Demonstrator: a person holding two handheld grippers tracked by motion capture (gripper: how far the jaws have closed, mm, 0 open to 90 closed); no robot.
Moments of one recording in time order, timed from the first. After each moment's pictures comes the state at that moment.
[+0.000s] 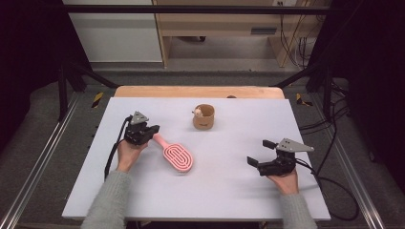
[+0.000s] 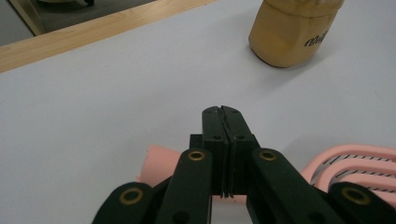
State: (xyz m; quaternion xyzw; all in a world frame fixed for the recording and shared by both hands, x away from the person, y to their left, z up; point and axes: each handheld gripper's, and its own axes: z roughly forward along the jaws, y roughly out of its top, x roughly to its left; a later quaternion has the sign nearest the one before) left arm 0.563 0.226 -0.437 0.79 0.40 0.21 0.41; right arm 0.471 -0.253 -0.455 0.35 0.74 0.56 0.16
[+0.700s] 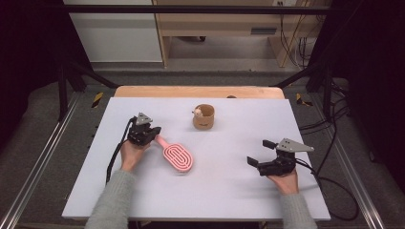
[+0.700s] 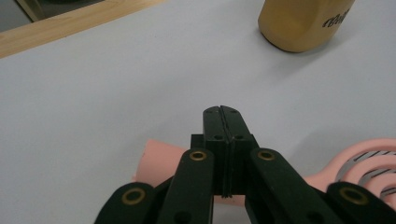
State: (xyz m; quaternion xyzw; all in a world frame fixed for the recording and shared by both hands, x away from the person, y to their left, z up) left arm 0.571 0.221 -0.451 0.80 0.40 0.22 0.39; right arm 0.471 -0.253 -0.455 0.35 0.73 0.56 0.16
